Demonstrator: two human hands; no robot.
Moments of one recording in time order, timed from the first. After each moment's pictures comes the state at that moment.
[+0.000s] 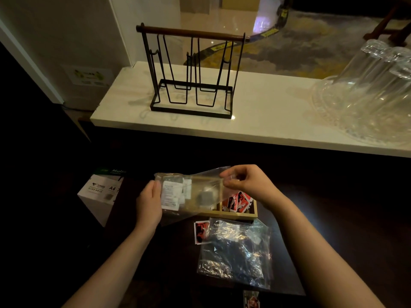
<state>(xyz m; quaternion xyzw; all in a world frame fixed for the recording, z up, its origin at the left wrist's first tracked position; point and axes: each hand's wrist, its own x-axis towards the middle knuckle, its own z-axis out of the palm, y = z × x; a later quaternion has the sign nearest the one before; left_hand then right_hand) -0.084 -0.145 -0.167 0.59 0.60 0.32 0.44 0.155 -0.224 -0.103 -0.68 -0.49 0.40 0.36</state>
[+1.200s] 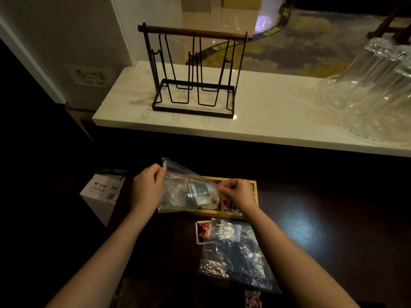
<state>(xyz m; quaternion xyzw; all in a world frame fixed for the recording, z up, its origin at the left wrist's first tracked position) -0.085 -0.116 -0.135 0.75 0.53 0.29 0.27 0.135 -0.213 -0.195 -0.75 -0.39 0.36 0.40</state>
